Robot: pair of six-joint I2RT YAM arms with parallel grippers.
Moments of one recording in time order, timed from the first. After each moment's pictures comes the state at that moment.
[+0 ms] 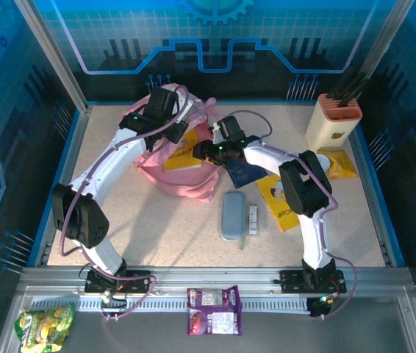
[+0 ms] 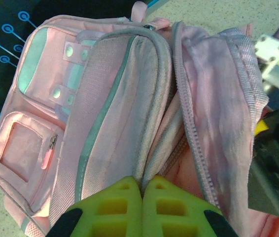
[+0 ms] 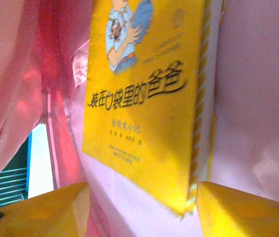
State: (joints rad) left arm -0.37 1.68 1.64 -0.73 -0.14 0.23; right arm 0.53 2.09 1.52 -0.23 -0.51 0.67
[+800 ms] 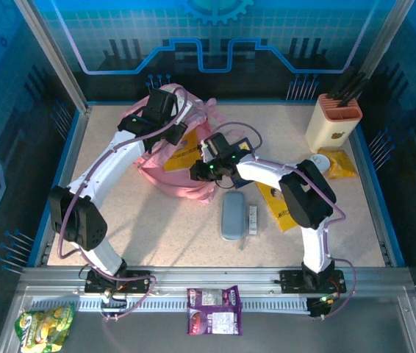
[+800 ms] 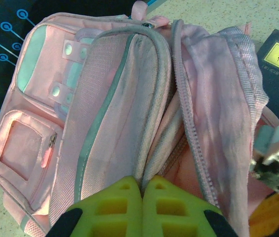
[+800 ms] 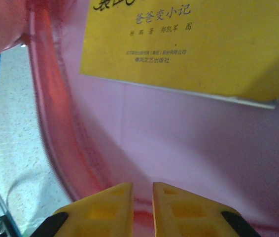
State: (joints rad) left arm -0.37 1.66 1.61 -0.72 -0.13 0.23; right arm 0.68 2.02 1.40 -0.26 -0.39 0.60
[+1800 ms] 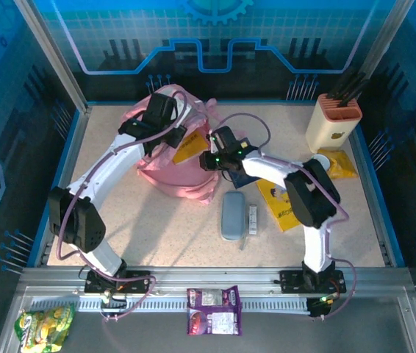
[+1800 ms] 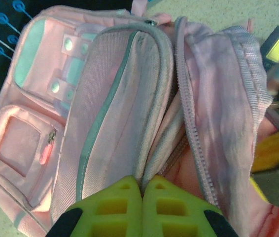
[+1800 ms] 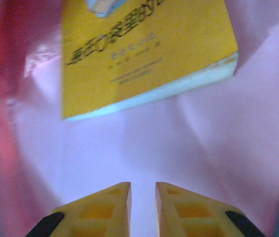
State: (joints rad) left arm -0.37 1.64 1.52 -0.67 -0.13 0.20; right arm 0.62 1.93 1.35 -0.22 -0.17 0.49
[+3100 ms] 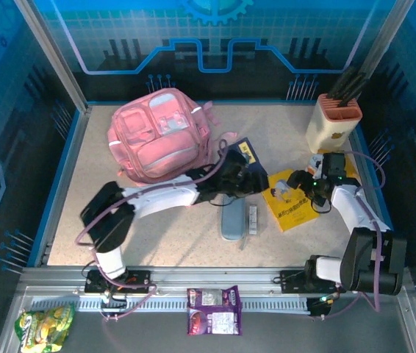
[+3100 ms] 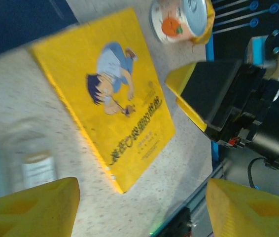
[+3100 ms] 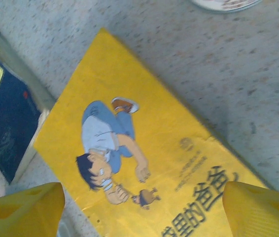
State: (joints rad) left arm -0.91 1.82 1.31 -0.13 0.21 -1.10; right arm -0.16 1.27 0.73 -0.55 -0.26 0.46
